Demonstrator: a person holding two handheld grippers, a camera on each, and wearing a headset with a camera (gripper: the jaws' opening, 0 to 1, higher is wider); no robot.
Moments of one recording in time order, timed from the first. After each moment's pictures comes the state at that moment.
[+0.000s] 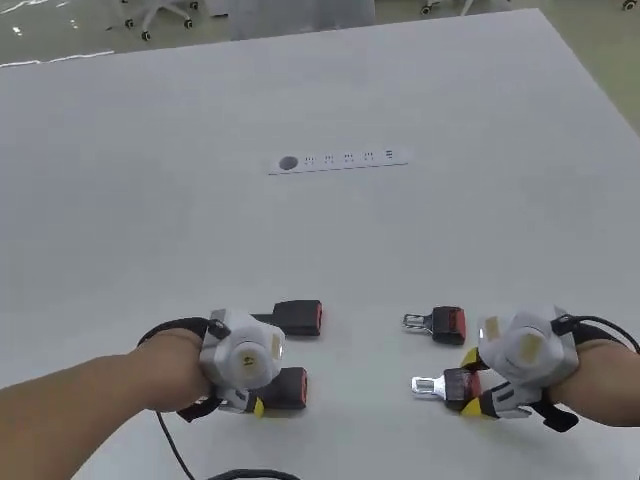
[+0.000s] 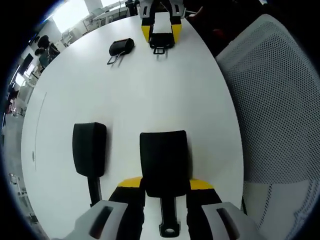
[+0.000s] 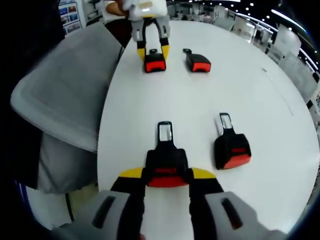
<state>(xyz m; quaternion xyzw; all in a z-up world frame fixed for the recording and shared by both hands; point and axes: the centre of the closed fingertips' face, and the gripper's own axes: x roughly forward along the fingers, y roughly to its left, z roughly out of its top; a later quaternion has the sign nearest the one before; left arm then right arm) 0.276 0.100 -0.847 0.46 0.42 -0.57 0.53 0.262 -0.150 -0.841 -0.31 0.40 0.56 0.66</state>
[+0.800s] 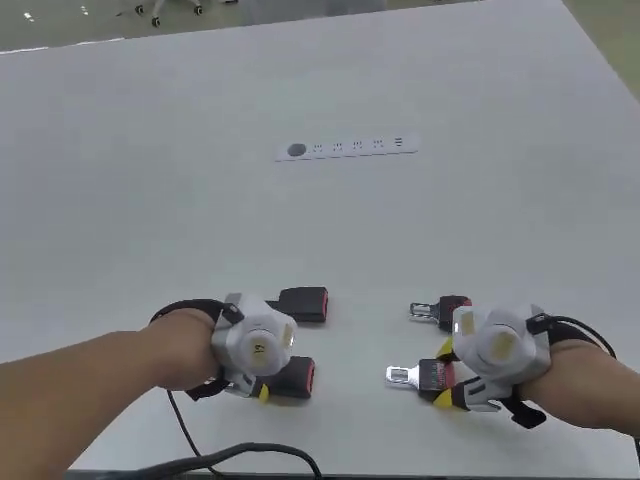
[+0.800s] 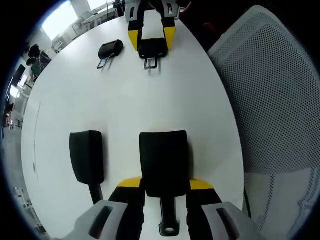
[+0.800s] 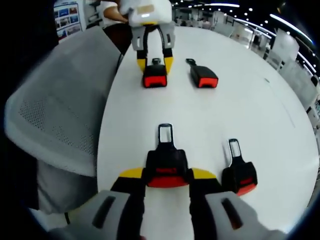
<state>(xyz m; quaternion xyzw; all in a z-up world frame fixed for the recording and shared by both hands) 0.274 0.098 -0.847 0.48 0.41 -0.59 0.50 0.261 -0.100 -0.840 -0.31 0.37 0.57 0.67</state>
